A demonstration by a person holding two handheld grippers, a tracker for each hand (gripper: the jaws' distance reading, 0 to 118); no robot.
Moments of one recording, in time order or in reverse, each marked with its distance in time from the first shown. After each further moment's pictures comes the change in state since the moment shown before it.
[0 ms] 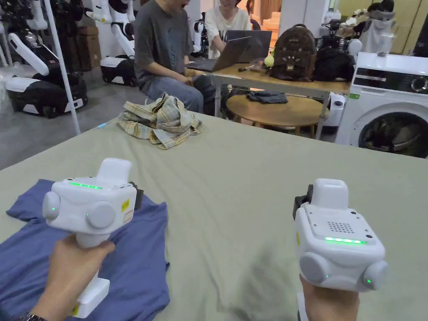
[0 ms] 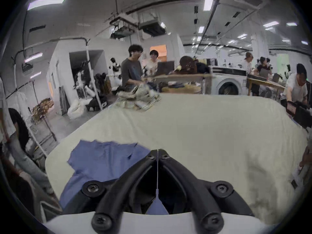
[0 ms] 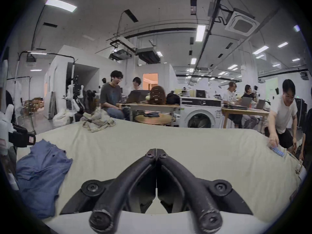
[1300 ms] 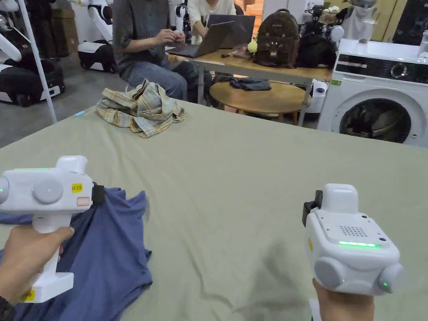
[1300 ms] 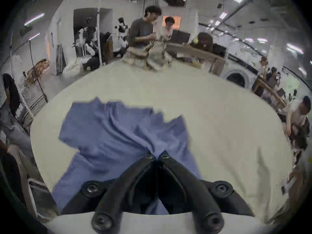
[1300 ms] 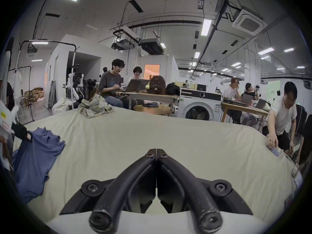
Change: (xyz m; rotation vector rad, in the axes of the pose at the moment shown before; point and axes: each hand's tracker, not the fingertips) left arm -0.027 0.006 -0.032 -0.127 -0.105 0.126; right arm 0.064 -0.019 0.010 -0.065 -0.068 0.026
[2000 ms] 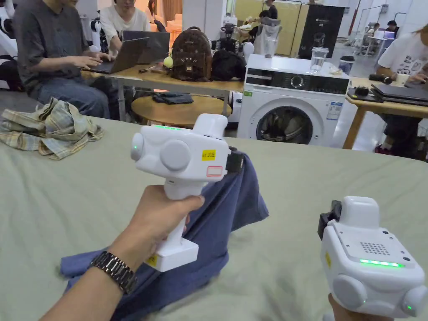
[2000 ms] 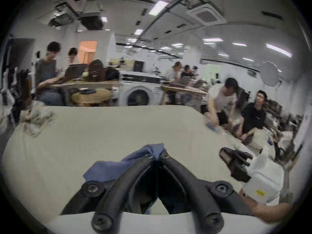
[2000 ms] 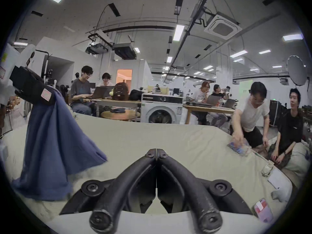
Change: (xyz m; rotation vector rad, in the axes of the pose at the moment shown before) left arm 0.380 0.051 0.032 0.115 -0.769 -0.367; right arm 0.155 0.003 0.083 0.055 -0.300 -0.044
